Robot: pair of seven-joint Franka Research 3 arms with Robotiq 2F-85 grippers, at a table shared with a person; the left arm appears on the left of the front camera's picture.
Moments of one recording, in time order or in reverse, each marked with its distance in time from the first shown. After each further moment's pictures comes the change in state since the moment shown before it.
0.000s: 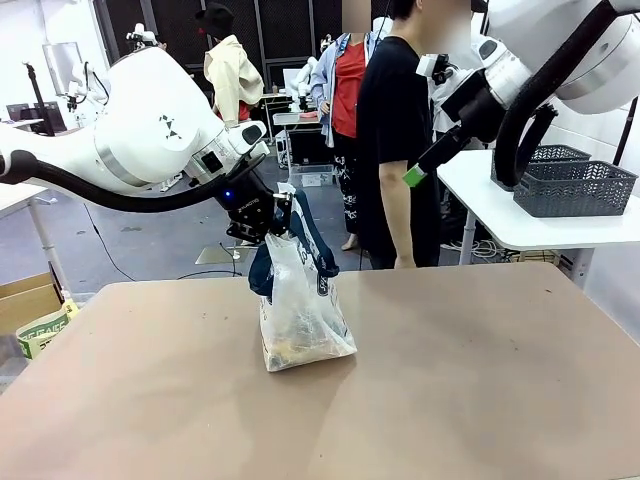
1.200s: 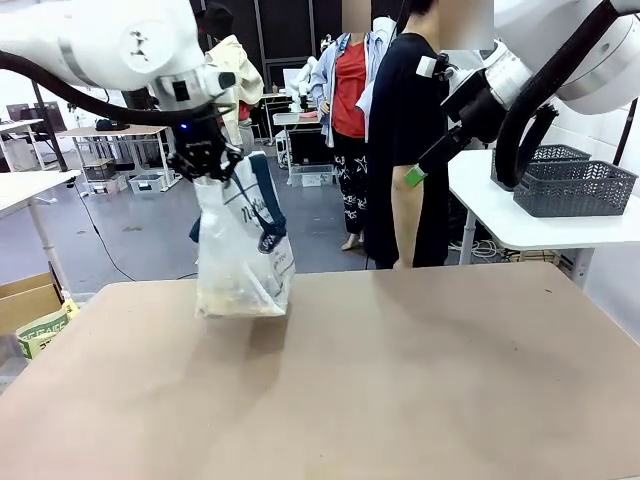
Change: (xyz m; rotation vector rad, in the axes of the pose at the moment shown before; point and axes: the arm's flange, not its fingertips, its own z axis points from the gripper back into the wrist) left arm 0.066 0.026 0.114 0.429 -0.039 -0.060; right arm 0.000 0.001 0.000 0.000 0.000 0.001
